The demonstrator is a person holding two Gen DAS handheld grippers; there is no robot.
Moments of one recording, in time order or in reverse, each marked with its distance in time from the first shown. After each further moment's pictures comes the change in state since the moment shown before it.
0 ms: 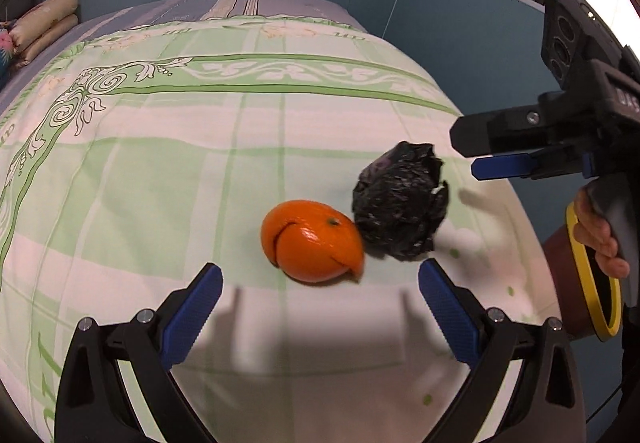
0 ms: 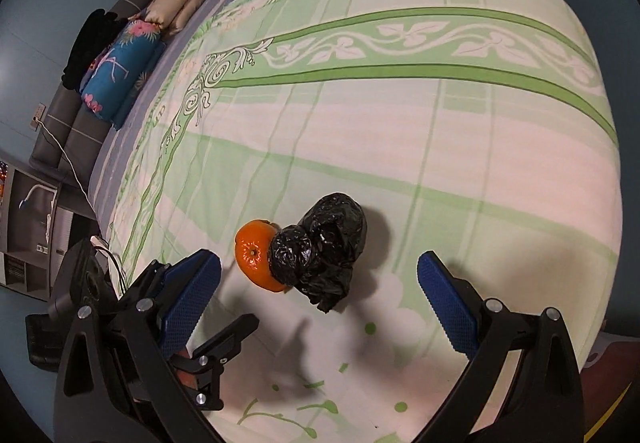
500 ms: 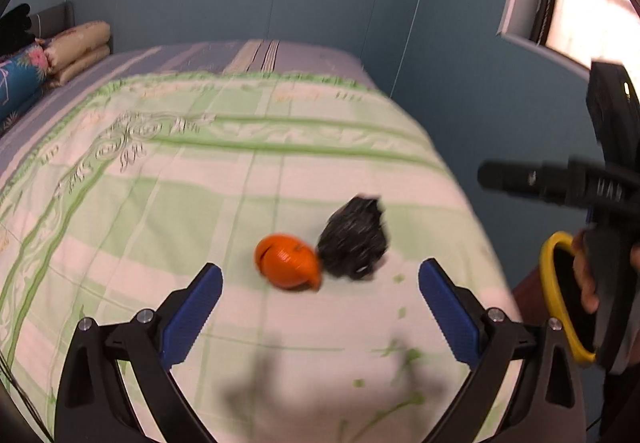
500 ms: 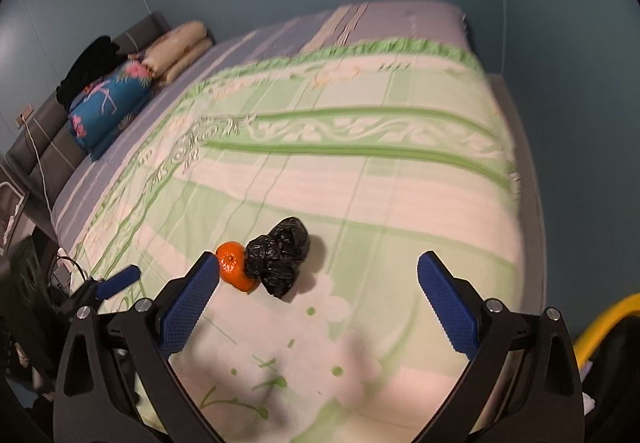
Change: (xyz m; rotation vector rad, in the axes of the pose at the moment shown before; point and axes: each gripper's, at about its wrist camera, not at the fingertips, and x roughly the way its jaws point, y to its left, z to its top) left arm -0.073 -0.041 -0.005 -0.035 -0.161 0.088; right arm -0.087 0.005 -0.050 -0.093 -0.308 -0.170
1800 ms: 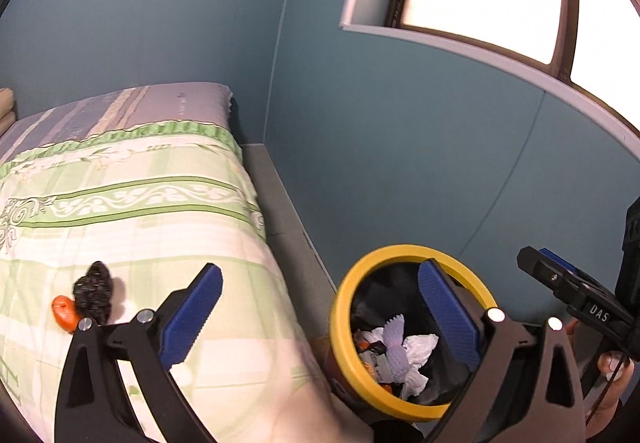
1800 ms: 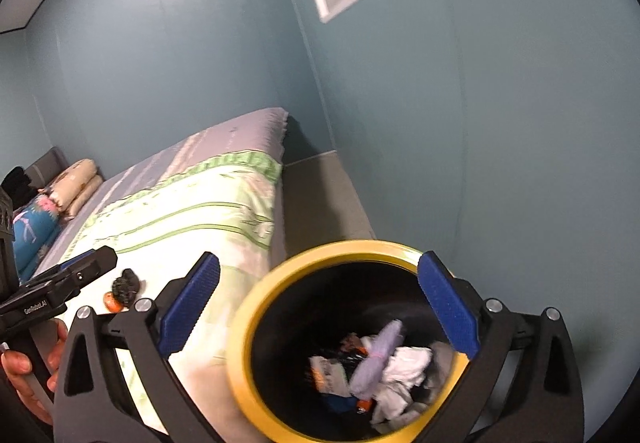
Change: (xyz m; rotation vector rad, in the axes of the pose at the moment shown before) left arm -0.039 -0.267 0.018 0.197 -0.092 -0.279; right arm -0.275 -0.186 -0.163 0.283 -0.480 -0.387
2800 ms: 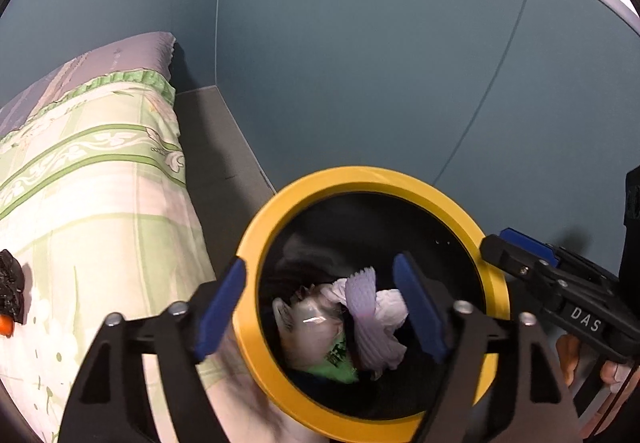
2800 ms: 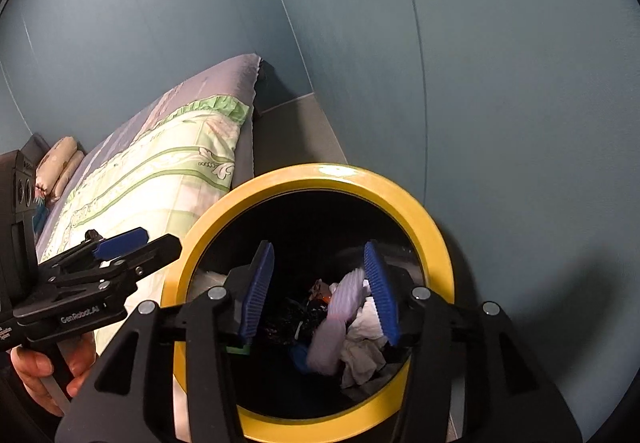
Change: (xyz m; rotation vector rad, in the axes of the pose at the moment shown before) left arm 0.116 -0.085 -0.043 0.111 0.250 -0.100; right arm 0.050 -0.063 -0.046 0.068 0.202 -0.060
